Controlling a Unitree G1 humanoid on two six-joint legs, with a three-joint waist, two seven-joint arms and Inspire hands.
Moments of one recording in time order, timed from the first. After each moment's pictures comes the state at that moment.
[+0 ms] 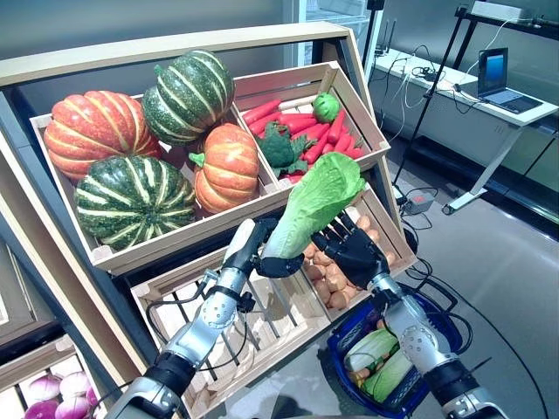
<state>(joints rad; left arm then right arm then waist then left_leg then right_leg) -0.24 0.44 -0.42 0.37 0.04 -0.27 0.17 -0.20 -0.31 0.33 0.27 1.07 -0.06 0.31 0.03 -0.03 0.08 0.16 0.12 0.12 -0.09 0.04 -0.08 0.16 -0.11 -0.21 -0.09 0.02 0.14</state>
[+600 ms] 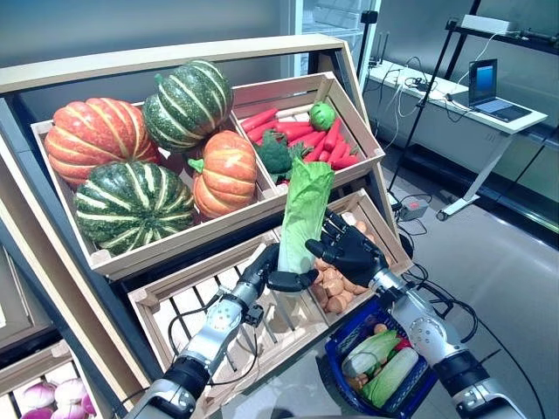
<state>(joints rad) -0.24 0.34 -0.41 0.53 -0.23 -0.23 -0.09 -0.24 -0.38 0.33 0.27 1.07 0.05 0.42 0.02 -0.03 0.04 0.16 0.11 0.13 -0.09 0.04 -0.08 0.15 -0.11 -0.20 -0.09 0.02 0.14</state>
